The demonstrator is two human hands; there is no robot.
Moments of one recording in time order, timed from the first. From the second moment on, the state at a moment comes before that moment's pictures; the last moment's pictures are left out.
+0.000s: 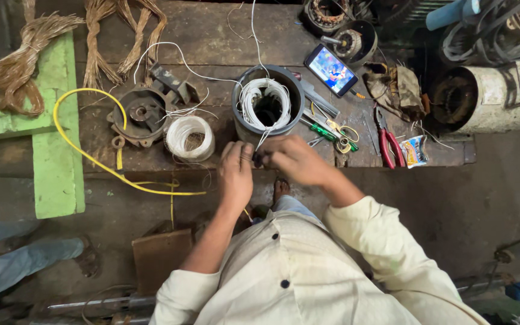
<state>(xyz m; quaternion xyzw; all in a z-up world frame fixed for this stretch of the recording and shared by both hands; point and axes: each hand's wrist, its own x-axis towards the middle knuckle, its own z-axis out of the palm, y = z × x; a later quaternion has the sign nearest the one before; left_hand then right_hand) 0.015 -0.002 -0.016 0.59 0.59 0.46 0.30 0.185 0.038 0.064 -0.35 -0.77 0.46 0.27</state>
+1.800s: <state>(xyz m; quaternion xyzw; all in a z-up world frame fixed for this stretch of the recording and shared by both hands) 0.023 -0.057 0.027 0.57 0.68 0.45 0.12 0.404 0.082 -0.040 -0.64 -0.70 0.17 0.26</state>
